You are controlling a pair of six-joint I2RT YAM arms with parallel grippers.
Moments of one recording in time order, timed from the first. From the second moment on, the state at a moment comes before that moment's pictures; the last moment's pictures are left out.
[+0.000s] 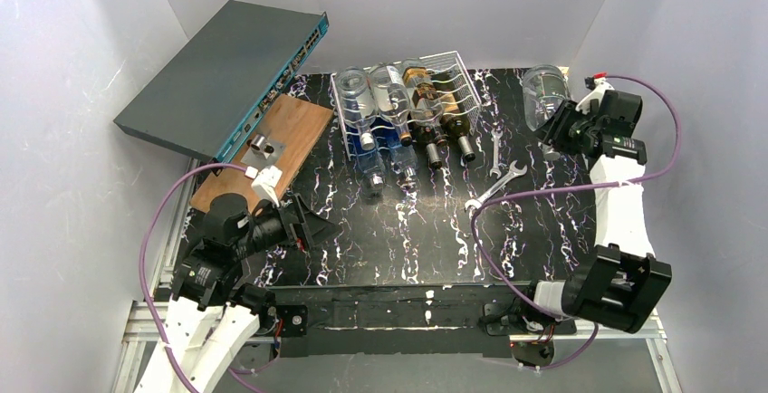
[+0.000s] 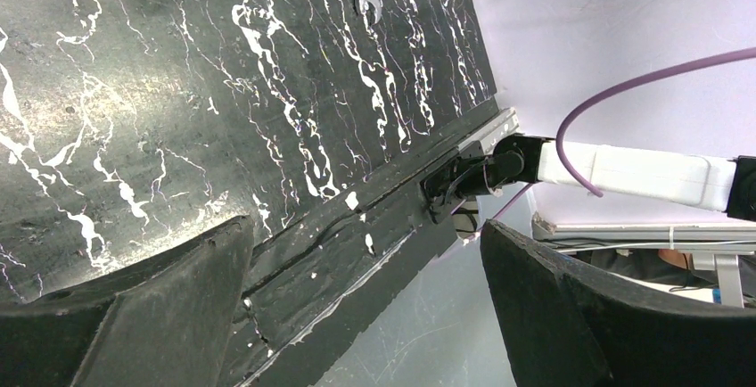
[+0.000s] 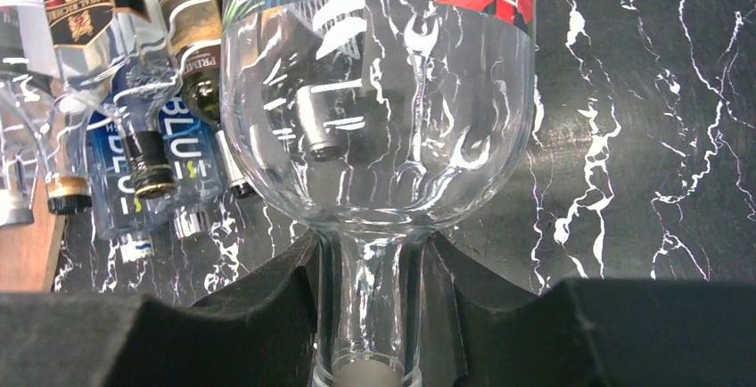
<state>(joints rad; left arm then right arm) -0.34 0.45 0.71 -0.69 0.55 -0.66 -0.25 1.28 1.18 -0.56 -0.42 0.19</state>
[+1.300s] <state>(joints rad) -0.36 0.48 0.65 -0.63 0.58 -0.67 -0.14 1.20 1.24 -1.07 -0.47 -0.29</state>
